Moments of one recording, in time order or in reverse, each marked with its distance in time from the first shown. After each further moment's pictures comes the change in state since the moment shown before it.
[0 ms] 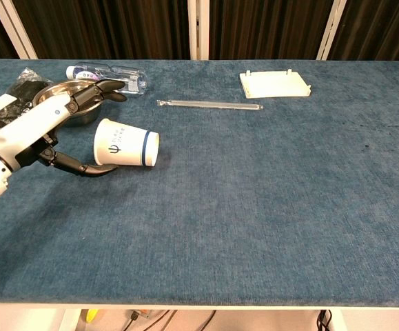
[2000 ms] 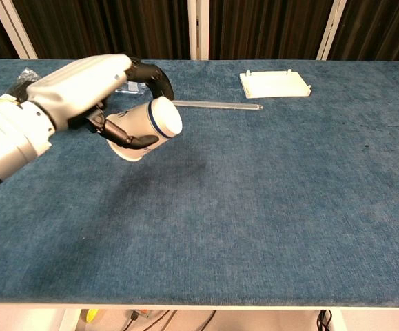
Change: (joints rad) left arm -0.115 0.103 -0.088 -0.405 -0.158 -0.124 0.447; right arm 0.009 0.019 -0.016 0.030 -0.005 -0.051 0.057
